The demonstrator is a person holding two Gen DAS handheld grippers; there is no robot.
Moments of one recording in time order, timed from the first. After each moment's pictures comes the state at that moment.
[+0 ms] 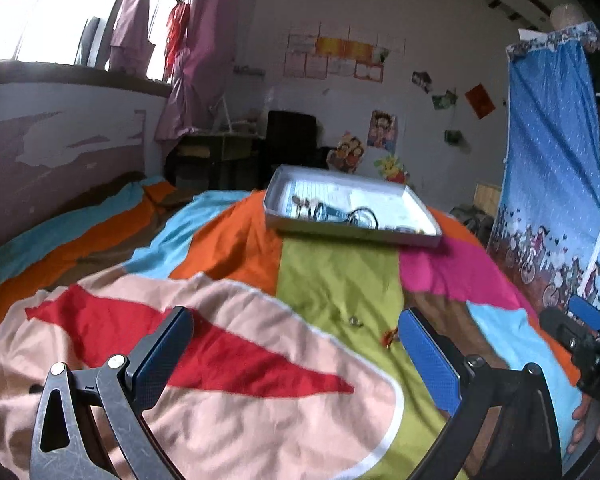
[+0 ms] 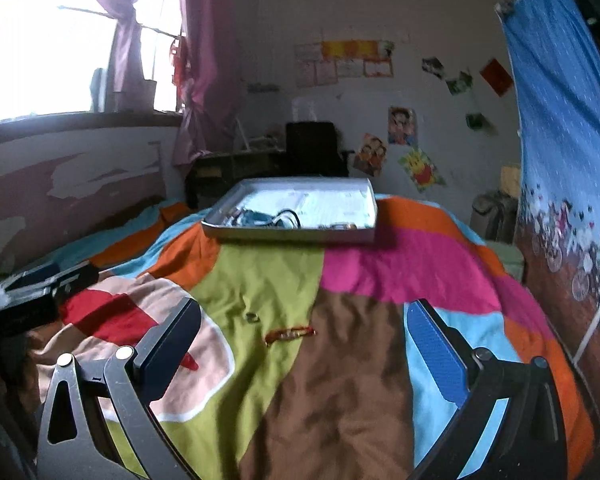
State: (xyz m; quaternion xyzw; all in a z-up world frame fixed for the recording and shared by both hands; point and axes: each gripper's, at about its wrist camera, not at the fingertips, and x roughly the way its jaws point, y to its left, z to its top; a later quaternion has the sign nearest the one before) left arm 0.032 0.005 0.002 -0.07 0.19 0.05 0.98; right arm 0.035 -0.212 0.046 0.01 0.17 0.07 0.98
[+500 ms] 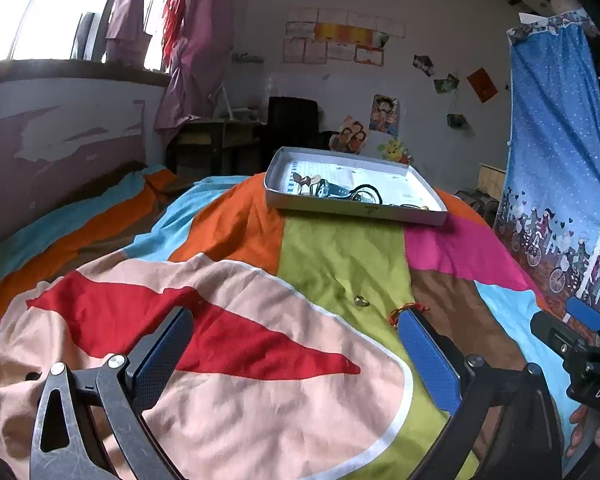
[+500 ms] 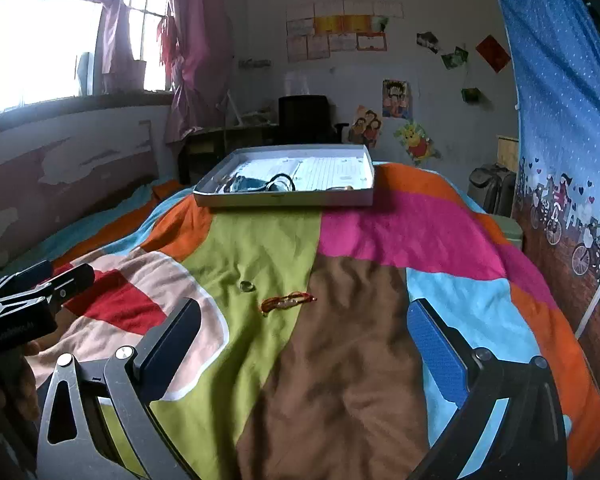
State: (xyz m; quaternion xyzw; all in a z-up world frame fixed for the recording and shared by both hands) left arm 0.035 0.001 -0.009 -0.06 0.21 0.05 0.97; right arm 0.044 -0.205 0.020 0.01 0.22 0.06 0.97
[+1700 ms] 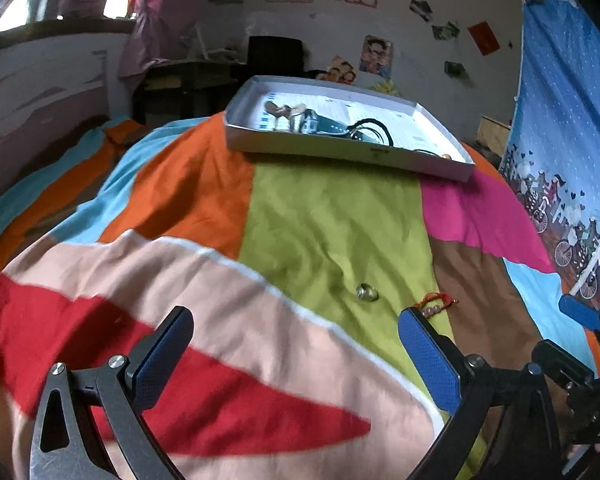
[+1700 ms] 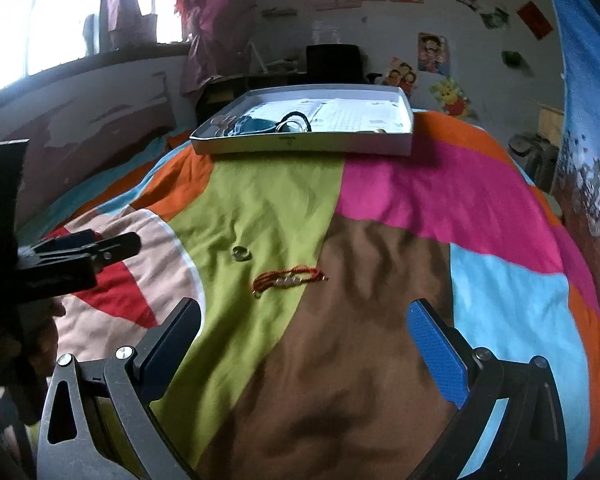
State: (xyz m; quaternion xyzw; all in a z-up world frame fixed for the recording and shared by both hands) left arm 0.166 -0.003 -0.051 -0.06 0.32 0.01 0.95; right arm 0.136 -0.203 -0.018 -0.01 0.31 0.13 0.94
